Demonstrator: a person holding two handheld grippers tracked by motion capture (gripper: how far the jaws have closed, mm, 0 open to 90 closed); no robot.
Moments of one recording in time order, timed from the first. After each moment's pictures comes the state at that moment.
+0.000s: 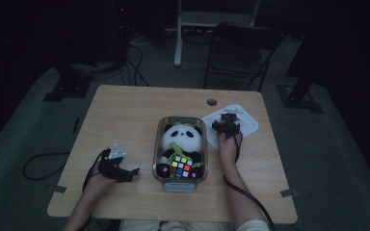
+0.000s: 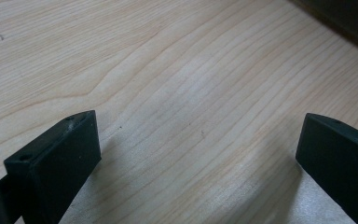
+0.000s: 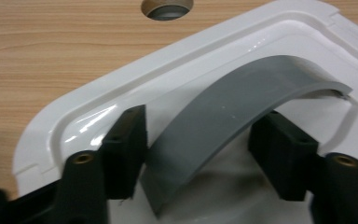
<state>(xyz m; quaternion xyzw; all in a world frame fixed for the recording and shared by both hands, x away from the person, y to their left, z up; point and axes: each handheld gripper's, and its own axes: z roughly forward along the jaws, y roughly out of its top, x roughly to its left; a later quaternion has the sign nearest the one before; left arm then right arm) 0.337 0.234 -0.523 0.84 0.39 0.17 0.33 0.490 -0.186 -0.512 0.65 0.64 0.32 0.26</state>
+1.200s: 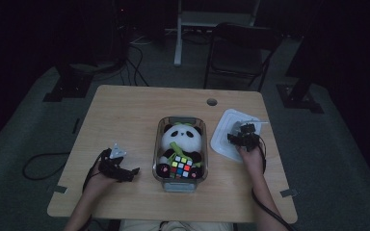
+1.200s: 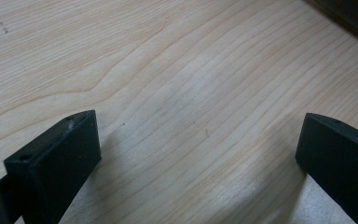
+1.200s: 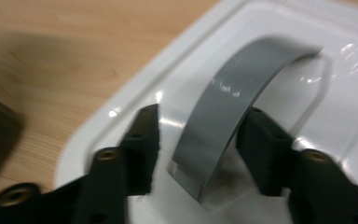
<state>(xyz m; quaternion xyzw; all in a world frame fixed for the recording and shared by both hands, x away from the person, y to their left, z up) 0.338 0.232 -0.524 0.84 0.41 0.17 0.33 0.433 -0.255 -0.497 0.57 0.72 0.36 0.16</state>
